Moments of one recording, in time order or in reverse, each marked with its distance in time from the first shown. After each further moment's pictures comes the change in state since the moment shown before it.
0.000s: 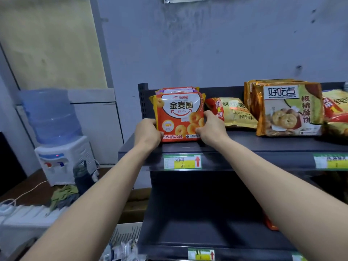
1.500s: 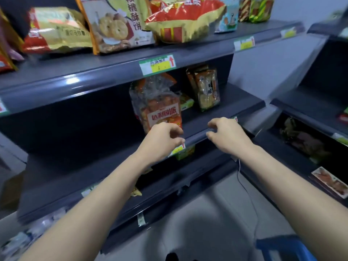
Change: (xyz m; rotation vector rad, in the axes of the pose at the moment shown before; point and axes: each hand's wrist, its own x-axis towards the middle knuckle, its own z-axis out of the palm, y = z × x) left_hand -0.263 0.114 0.244 0.039 -0.902 0.481; right_hand -0.252 0.263 -0.223 -0.511 -0.044 0.540
